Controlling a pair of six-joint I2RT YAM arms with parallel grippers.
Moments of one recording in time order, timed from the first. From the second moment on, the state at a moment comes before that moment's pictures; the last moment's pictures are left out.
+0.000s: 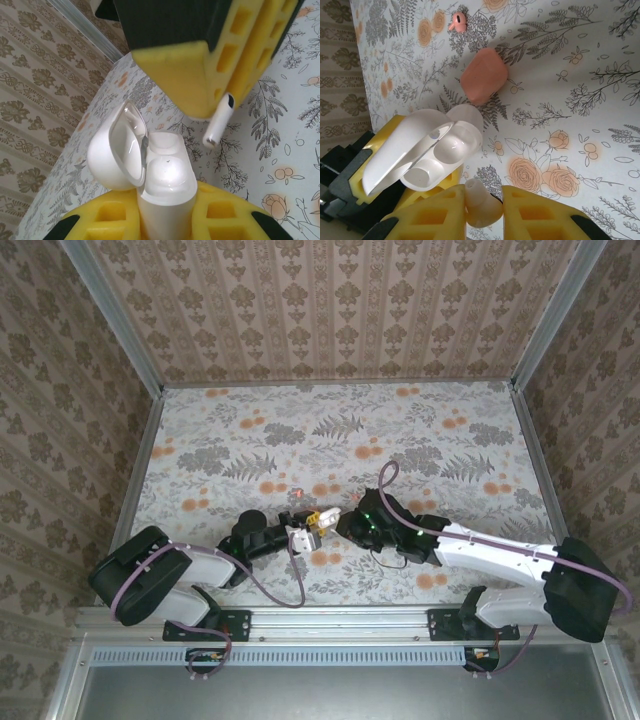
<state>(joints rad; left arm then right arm) -0.79 1.40 0.17 1.02 0.38 0.78 0.90 1.24 0.68 -0.17 -0.03 1.27</state>
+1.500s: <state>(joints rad) -0.74 1.33 0.17 0.94 0.43 0.57 0.89 1.33 0.91 -0.43 -0.02 1.13</state>
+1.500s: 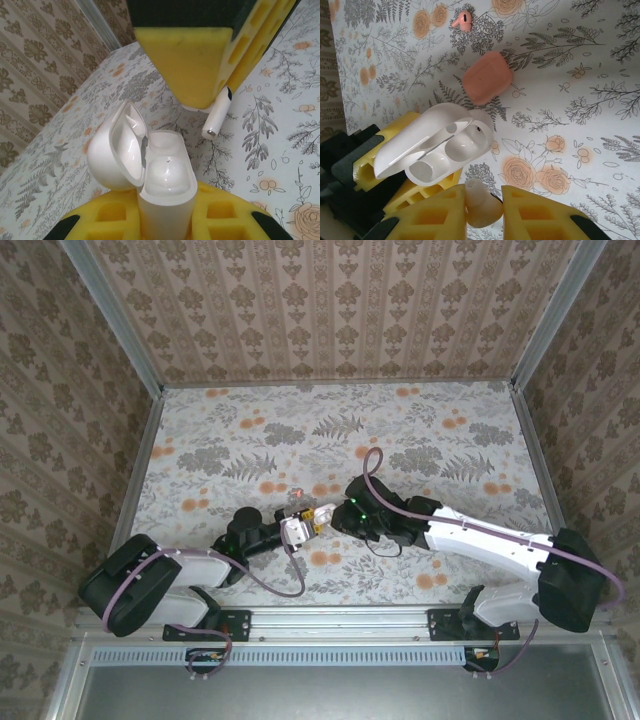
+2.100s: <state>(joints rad) -0.74 1.32 0.17 0.88 0.40 0.61 0.89 1.43 0.95 -0.39 -0.04 1.21</state>
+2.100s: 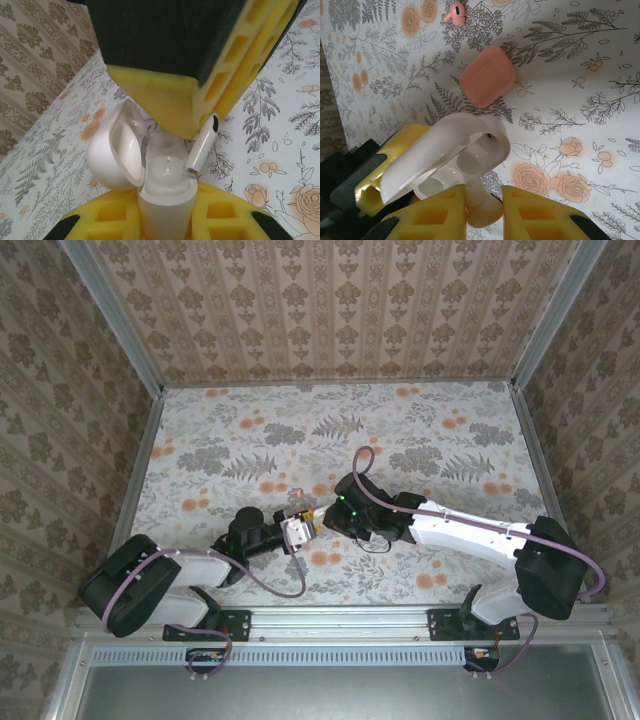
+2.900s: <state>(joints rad) -0.77 1.29 0.19 0.77 0.34 0.66 0.89 1.48 0.95 -0.34 -0.06 1.26</state>
